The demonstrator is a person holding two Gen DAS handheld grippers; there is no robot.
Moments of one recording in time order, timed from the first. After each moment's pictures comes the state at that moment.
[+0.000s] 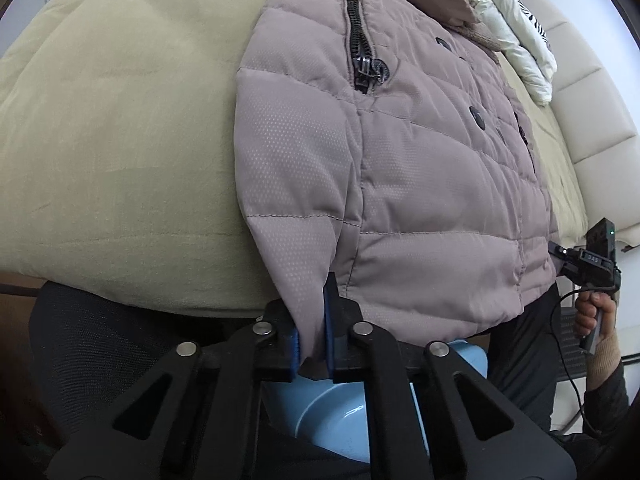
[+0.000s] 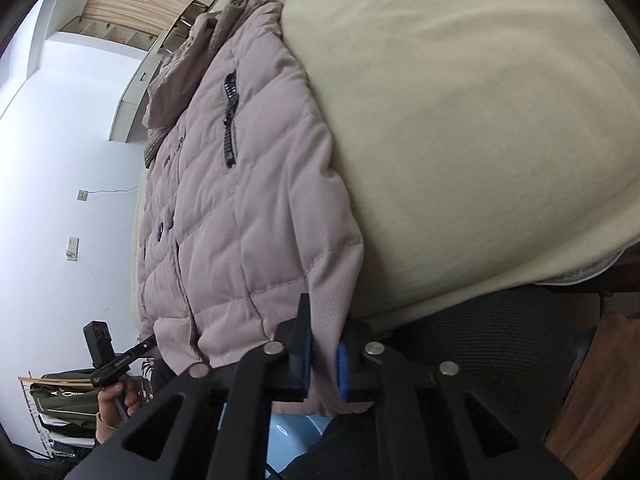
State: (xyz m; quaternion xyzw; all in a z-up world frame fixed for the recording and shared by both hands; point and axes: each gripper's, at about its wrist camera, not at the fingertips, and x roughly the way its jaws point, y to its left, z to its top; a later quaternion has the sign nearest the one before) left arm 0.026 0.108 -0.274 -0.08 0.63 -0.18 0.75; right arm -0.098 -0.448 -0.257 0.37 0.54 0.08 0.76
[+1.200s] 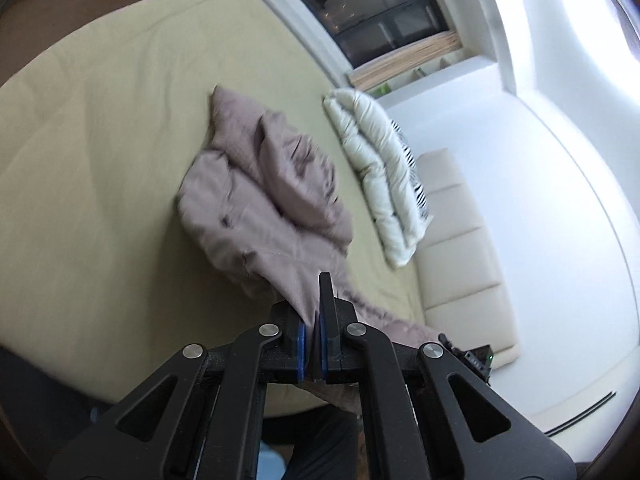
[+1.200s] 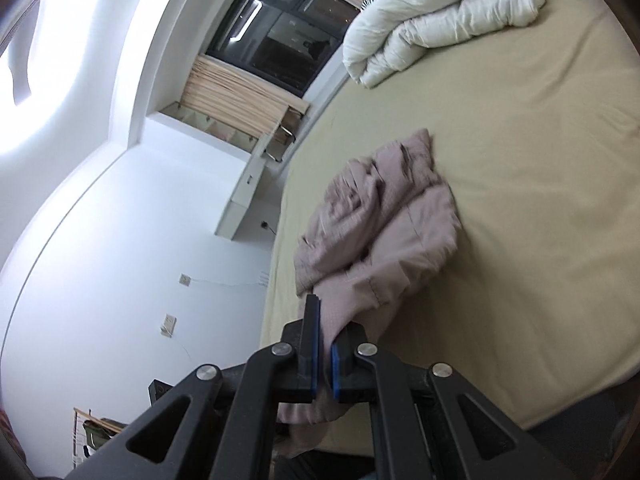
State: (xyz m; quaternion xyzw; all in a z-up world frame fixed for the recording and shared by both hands) left arm 0.111 0.184 -0.076 -0.38 0.42 -0.27 0.78; right arm -0.054 -0.463 -0.067 0.45 0.29 0.14 0.83
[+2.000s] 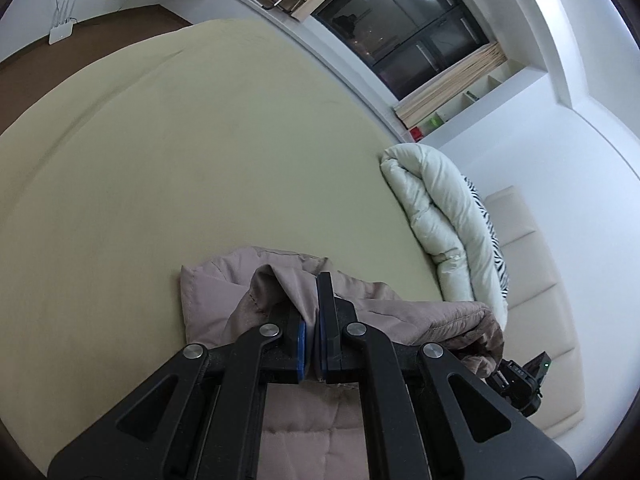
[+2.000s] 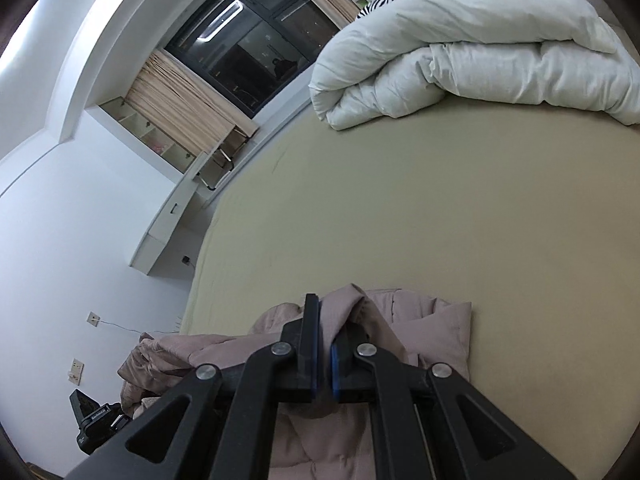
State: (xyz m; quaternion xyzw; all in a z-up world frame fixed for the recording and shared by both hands) left arm 0.517 0.119 -0.124 -0.33 0.41 -0.15 0.84; right arm 0.339 -0.496 -0.101 0.36 0.31 0.02 0.88
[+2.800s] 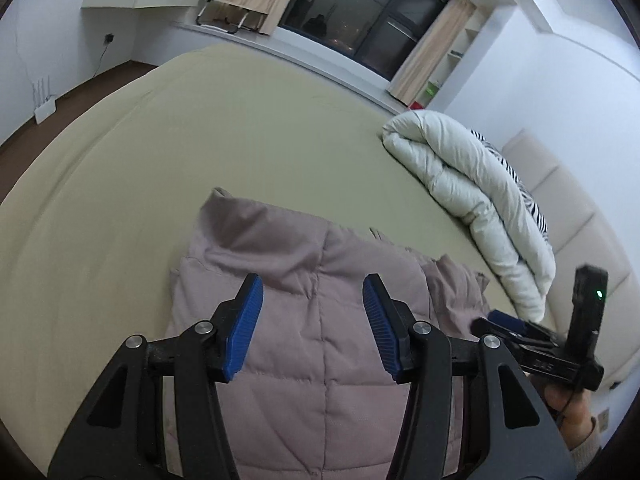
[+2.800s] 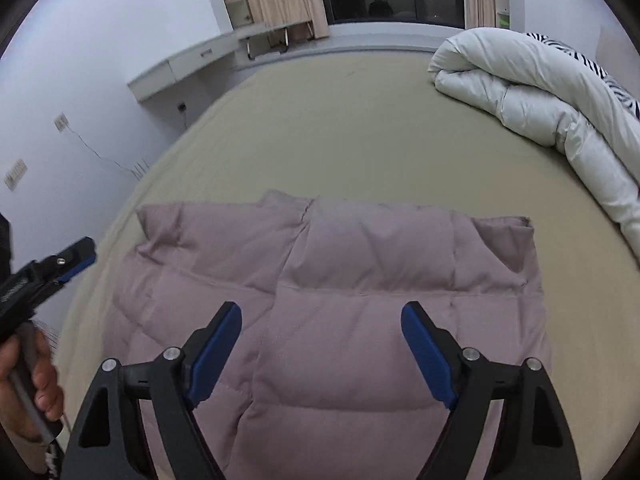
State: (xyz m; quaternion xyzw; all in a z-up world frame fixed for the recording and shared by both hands) left arm 0.484 0.020 -0.116 -0.18 0.39 -0.15 0.89; right arm 0.376 -0.281 -0.114 0.03 0.45 0.06 0.89
